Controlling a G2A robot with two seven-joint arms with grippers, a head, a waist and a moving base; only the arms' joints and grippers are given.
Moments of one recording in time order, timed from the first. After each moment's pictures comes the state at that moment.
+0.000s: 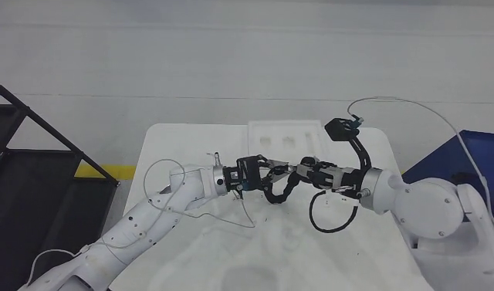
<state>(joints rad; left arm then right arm) 1.01 -0.99 -0.77 -1.59 1.54 -0.51 0.46 -1.20 -1.02 1.27 -2.23 -0.37 0.44 1.14</state>
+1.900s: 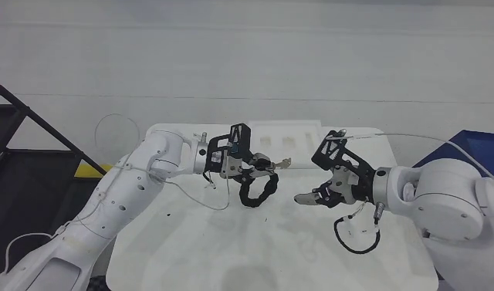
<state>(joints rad) 0.85 -0.92 -0.86 -1.60 0.80 -1.01 -0.31 -1.17 -0.97 1.31 -2.21 -0.45 -0.21 1.30</state>
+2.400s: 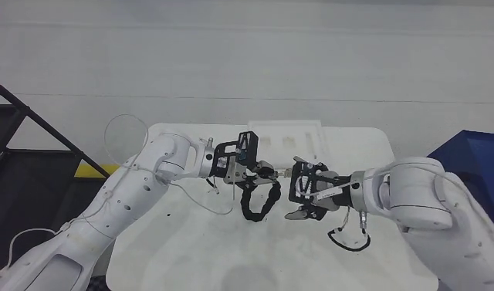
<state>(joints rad) 0.82 -0.92 -0.79 -1.58 0.79 -1.01 -0.33 -1.06 -0.94 1.11 -2.15 -0.58 -0.66 1.16</state>
